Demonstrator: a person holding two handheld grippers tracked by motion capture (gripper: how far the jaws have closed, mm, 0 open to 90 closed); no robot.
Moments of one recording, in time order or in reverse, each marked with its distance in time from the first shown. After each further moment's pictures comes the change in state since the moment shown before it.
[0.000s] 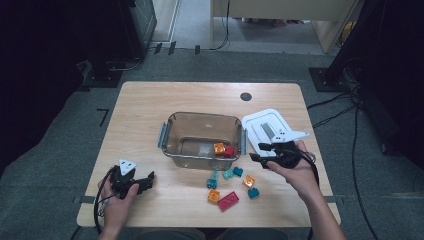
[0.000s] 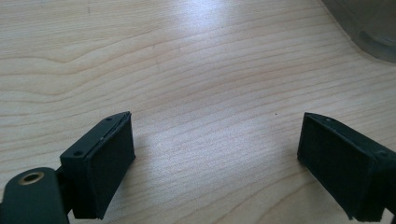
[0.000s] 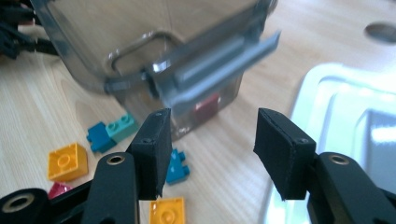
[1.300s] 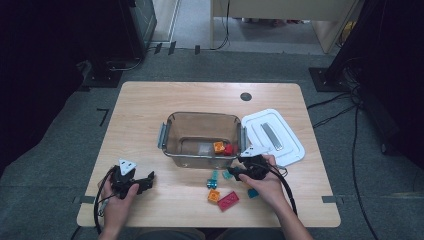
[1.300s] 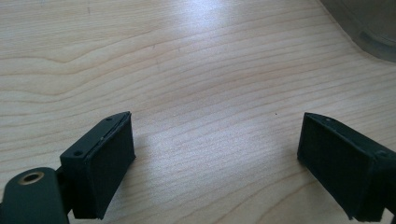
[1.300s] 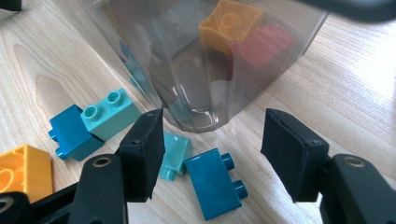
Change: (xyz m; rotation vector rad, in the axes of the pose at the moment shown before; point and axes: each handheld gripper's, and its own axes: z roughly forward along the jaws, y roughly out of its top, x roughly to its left) left arm 0.000 0.000 0.000 0.000 0.000 0.000; right arm 0.035 -0.032 0.089 0.074 -0.036 0.035
